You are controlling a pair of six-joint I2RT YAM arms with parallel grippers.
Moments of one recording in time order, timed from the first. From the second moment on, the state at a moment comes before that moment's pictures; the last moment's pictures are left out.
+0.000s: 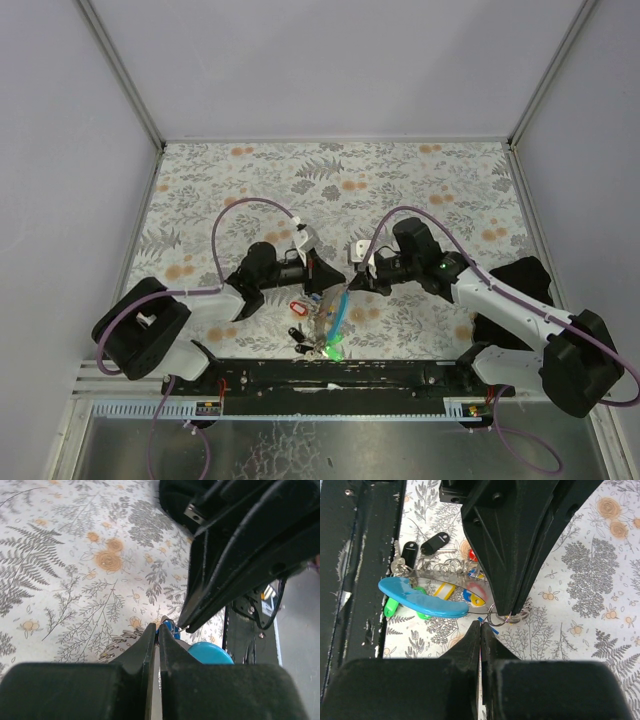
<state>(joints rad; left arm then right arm) -0.67 1.43 0.43 0.89 0.66 -0.33 0.65 1.19 0.72 -0.25 -0.78 -0.62</state>
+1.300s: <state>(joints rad) -0.62 1.49 0.27 1.35 0.50 -0.58 0.71 1.15 0.86 -0.40 -0.62 -0.66</state>
